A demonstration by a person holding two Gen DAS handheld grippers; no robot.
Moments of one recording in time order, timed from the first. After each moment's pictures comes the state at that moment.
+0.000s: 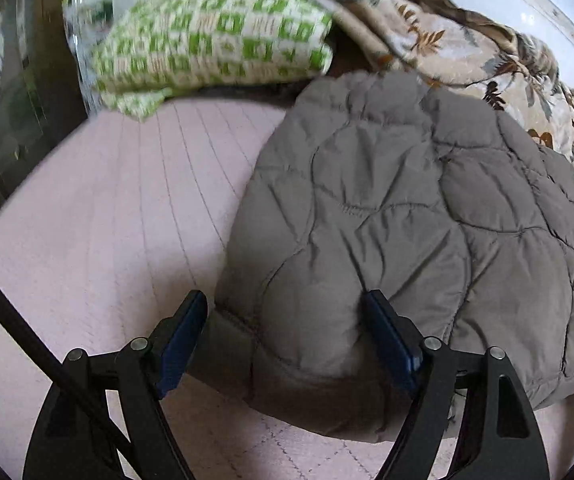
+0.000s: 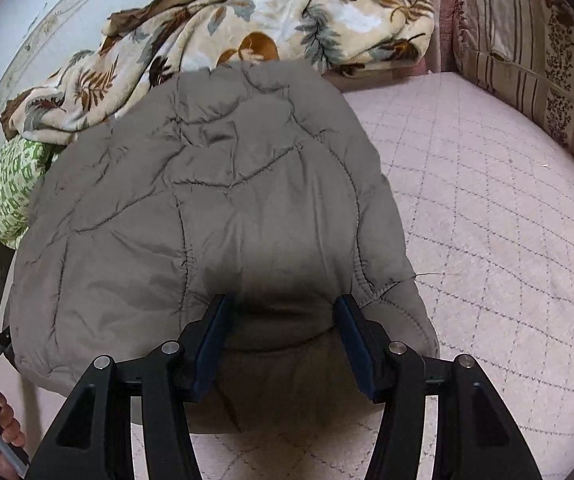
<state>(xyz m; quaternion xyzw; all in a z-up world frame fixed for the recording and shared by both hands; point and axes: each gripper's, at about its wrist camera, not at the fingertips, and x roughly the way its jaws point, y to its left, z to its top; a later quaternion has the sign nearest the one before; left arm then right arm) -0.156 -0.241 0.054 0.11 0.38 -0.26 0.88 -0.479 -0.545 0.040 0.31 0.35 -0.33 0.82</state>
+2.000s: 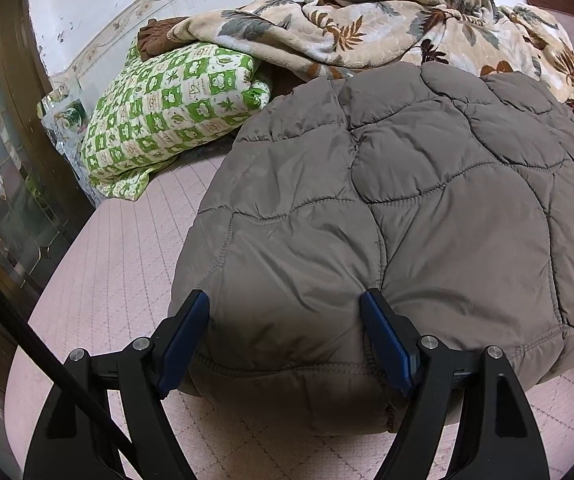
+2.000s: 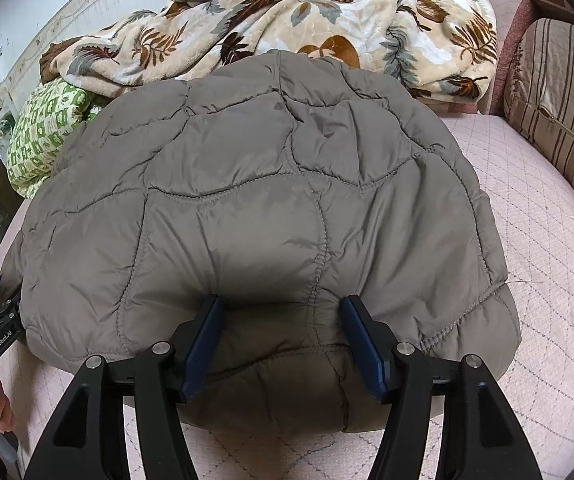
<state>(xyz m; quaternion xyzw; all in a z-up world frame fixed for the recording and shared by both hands) -0.214 -0.283 0.049 0.24 0.28 -0.27 0.89 -0.429 -0.497 0.039 0.23 0.37 -0.30 0.85</state>
